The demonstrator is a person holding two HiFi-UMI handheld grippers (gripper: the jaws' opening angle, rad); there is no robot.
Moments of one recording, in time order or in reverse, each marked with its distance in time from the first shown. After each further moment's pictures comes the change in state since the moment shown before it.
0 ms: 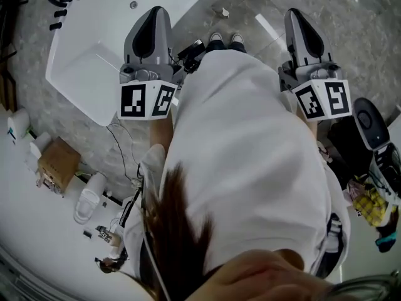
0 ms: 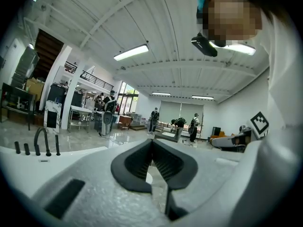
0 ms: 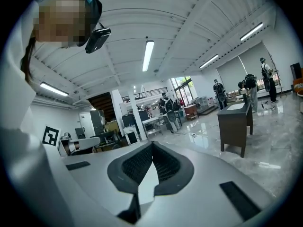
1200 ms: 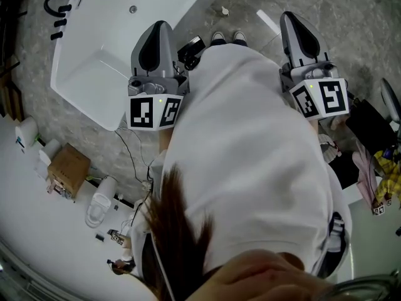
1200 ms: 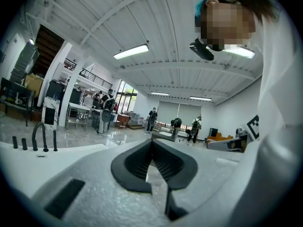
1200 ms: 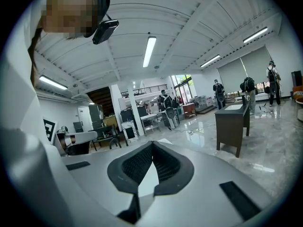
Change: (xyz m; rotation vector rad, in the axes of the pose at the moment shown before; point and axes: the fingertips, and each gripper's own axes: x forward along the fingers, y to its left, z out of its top) left arm -0.012 -0.008 -0.009 -0.027 0.006 -0.034; right arm -0.007 0.003 -0.017 -0.045 0.053 -0.034
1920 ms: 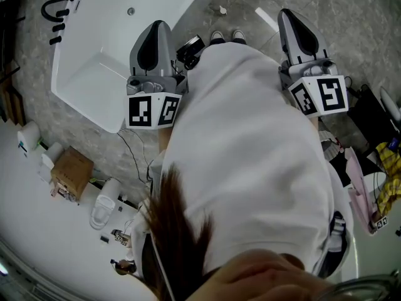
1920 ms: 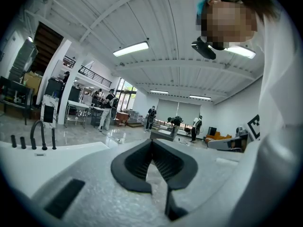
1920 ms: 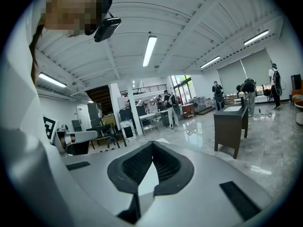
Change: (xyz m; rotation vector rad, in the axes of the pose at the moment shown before) left arm 0.008 -0.002 -0.002 -0.008 0.027 -0.013; right arm -0.001 -0.005 0.003 -0.022 0.006 -0.018
